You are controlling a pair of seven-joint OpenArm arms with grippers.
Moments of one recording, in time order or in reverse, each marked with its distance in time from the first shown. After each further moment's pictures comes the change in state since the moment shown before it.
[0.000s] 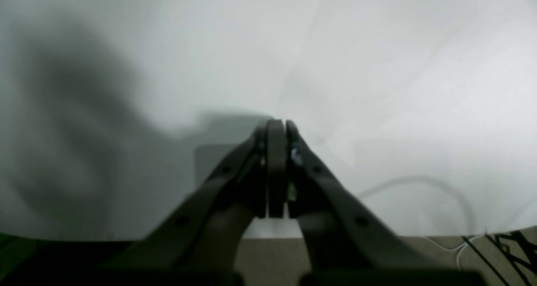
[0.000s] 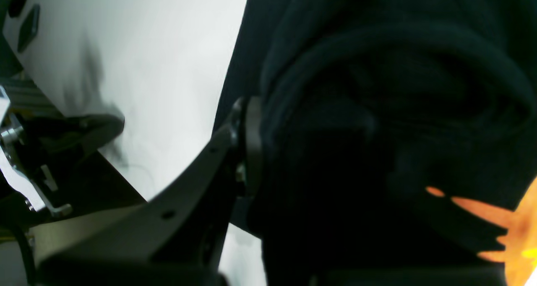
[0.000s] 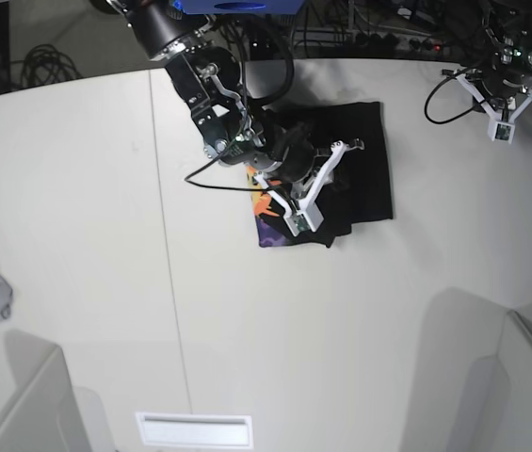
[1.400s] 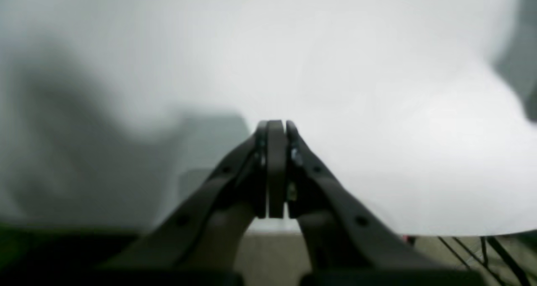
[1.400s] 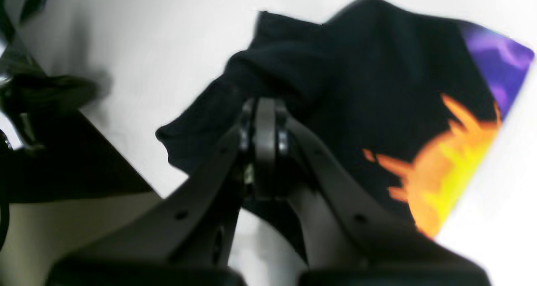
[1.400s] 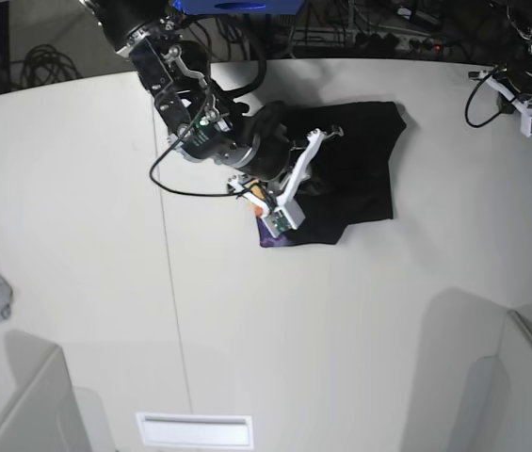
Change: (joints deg) left arm 0.5 -1.8 -10.6 -0.2 -7.2 -0.6 0.2; right arm -1.8 7.2 0.0 14.8 0.4 -0.2 -5.1
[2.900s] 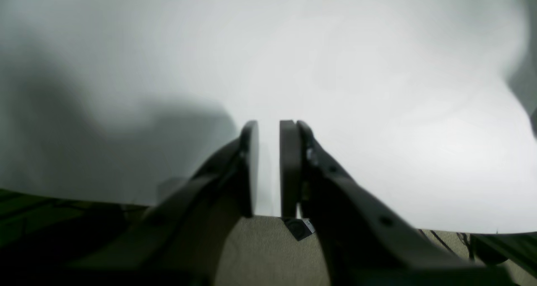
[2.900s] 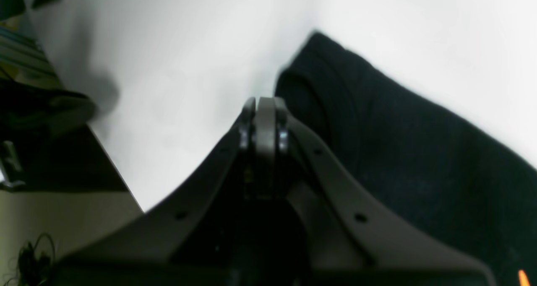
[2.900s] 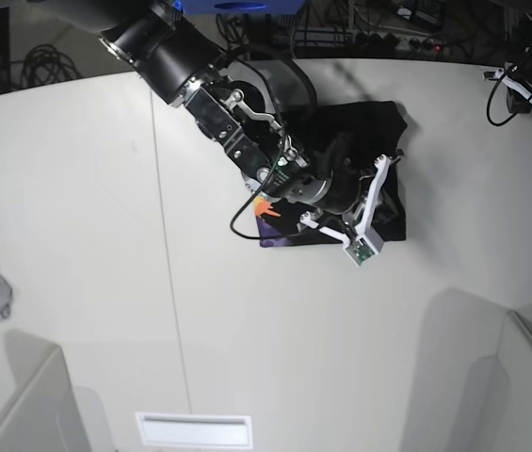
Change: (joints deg) left arm 2.6 -3.2 -0.5 -0.6 -9.0 0.8 0.3; right arm 14.4 -7.2 -12.8 -16.3 0.2 0.2 8.2
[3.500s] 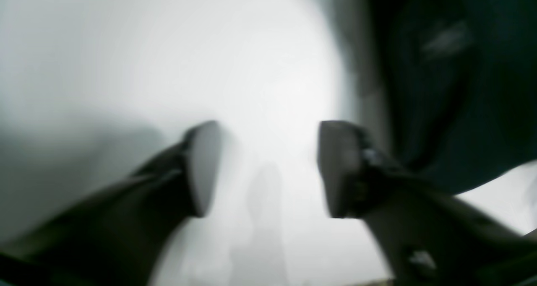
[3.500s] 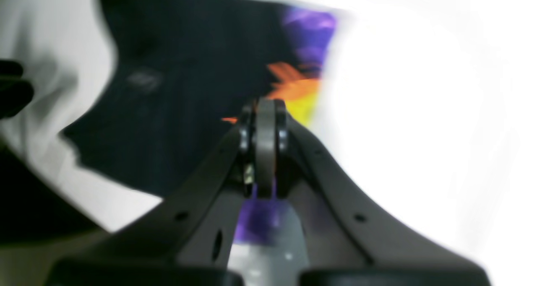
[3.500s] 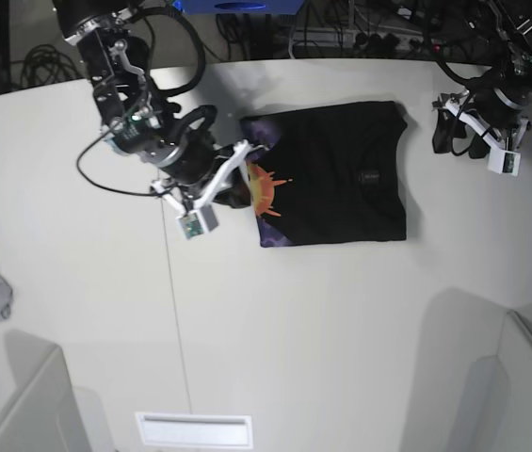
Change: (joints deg) left arm -7.4 6.1 11.1 8.1 -10.7 -0.1 9.5; right arm -19.5 17.9 23.9 22.9 0.1 0.5 -4.4
